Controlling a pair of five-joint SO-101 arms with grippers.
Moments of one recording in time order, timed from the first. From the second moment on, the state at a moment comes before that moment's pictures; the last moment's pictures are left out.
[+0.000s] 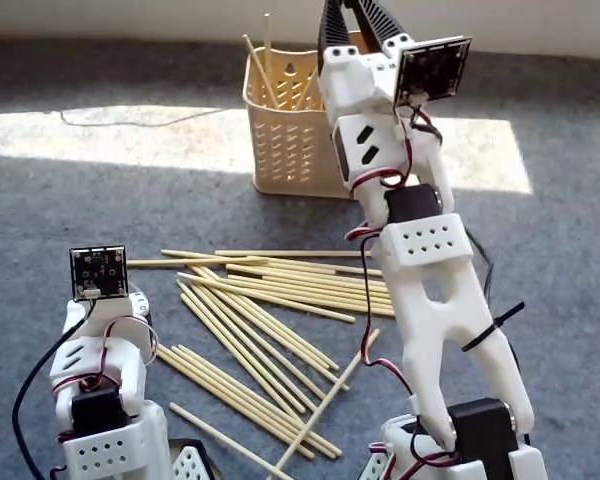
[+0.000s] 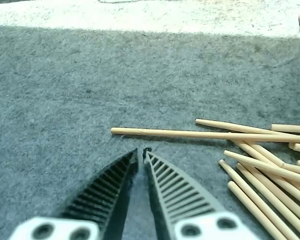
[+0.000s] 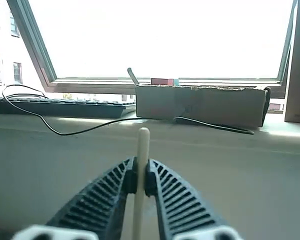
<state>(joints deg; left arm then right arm) -20.5 -103.6 93.3 55.0 -4.9 -18.5 -15.6 18.0 -12.4 1.0</state>
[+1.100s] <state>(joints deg) -20.5 -103.6 93.3 55.0 -4.9 -22.8 -36.8 19.1 26.2 1.0</state>
